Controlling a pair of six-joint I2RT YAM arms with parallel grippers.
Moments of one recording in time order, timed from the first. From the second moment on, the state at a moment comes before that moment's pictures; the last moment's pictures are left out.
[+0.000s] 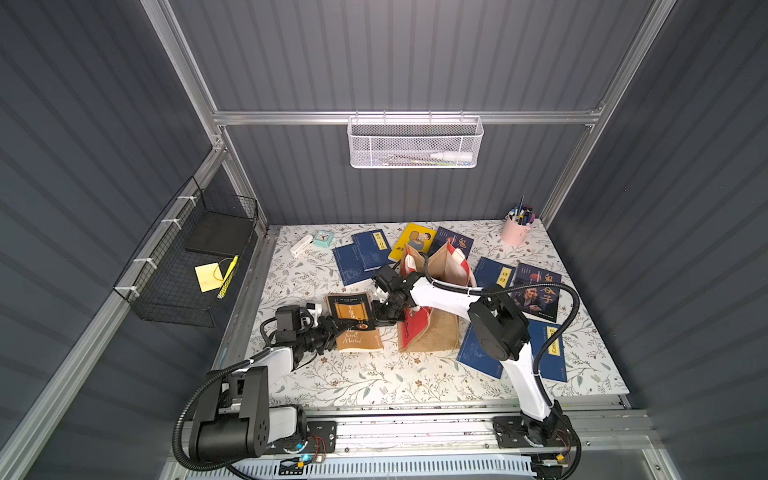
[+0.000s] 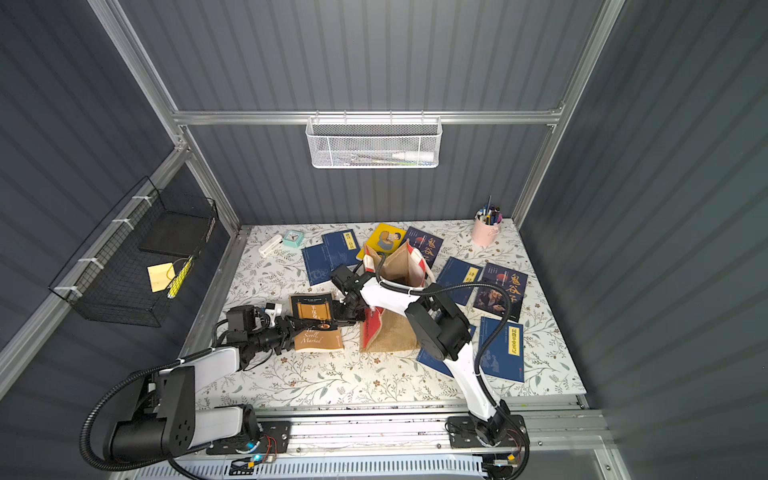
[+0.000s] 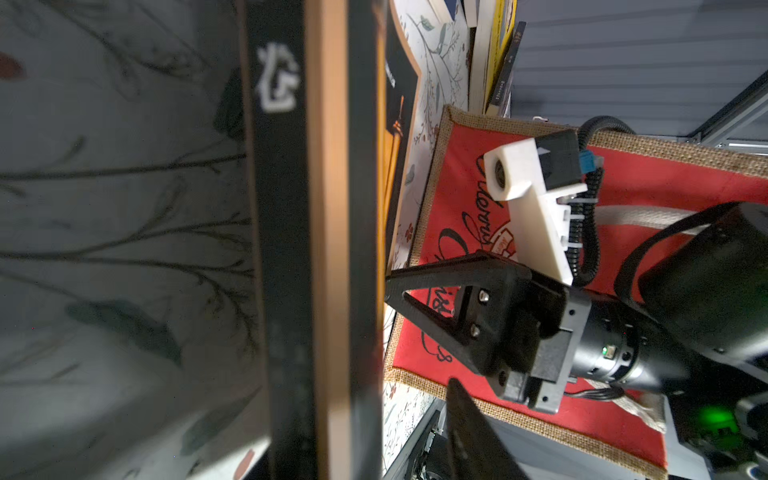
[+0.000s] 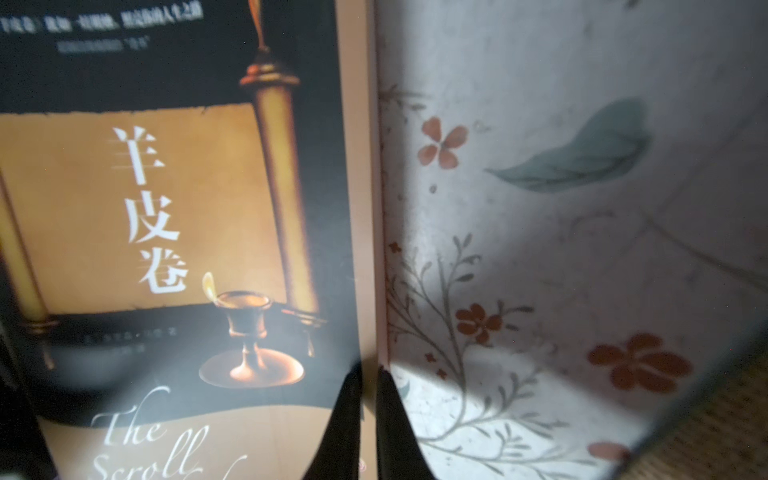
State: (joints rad) left arm 0.01 1.30 0.34 0.16 0.89 -0.87; right arm 0.85 2.24 1.70 -0.66 -0.35 0.67
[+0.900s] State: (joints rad) left arm 0.00 1.16 1.29 -0.56 0.75 -0.34; right arm 0.79 1.53 1.62 -0.54 -0.32 0.55
